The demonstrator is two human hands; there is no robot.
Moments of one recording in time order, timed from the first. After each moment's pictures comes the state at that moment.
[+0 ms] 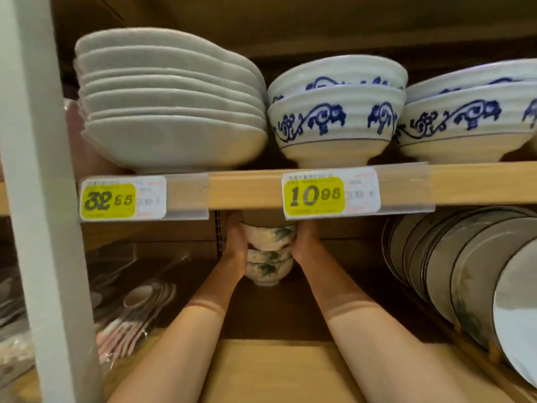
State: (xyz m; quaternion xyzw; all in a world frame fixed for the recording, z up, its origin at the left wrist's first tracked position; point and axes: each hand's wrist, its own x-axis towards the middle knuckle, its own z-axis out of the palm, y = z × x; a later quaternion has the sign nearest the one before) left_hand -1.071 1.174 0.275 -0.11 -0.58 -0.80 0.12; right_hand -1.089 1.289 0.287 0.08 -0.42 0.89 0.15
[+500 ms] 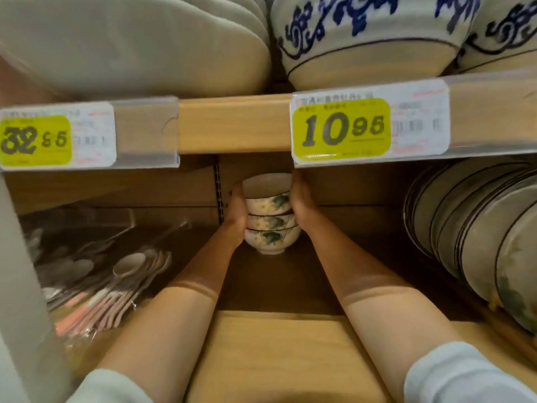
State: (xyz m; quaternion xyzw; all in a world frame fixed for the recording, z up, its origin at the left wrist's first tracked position) left_hand -1.132 1.167 0.244 -0.07 -0.65 -0.75 0.11; right_hand -1.158 1.290 0.262 0.02 -0.66 0.71 0.22
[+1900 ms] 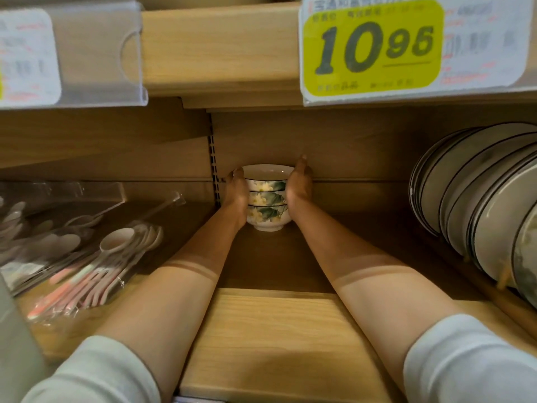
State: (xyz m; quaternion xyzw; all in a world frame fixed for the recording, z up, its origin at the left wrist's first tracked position) left_hand -1.164 1.173 0.224 0.02 -0.64 -0.76 0.09; right_hand -1.172 1.283 0.229 -0.10 -0.64 0.73 0.23
